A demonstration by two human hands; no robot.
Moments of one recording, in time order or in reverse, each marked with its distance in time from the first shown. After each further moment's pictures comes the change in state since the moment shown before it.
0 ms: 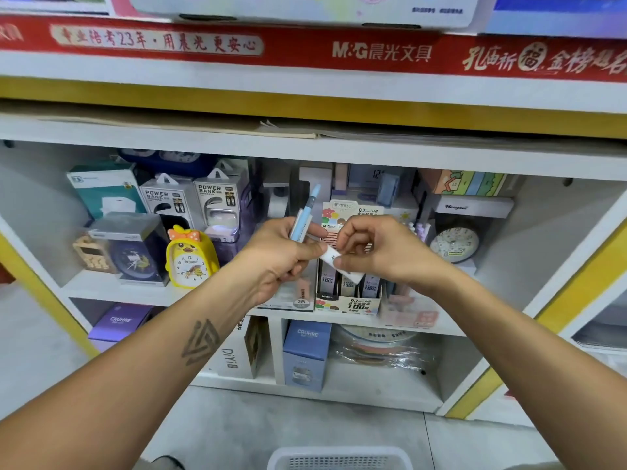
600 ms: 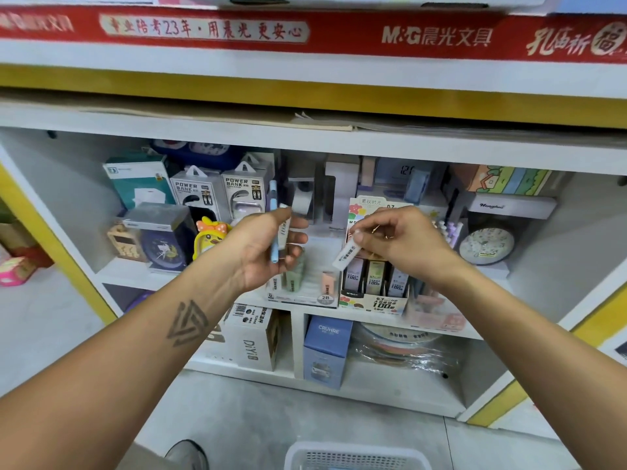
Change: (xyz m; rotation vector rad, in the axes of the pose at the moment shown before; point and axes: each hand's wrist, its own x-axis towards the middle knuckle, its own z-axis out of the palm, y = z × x) left_hand -0.002 0.011 -0.051 -0.262 0.110 -0.247; right_hand 0.021 0.004 0.016 -0.027 0.195 0.031
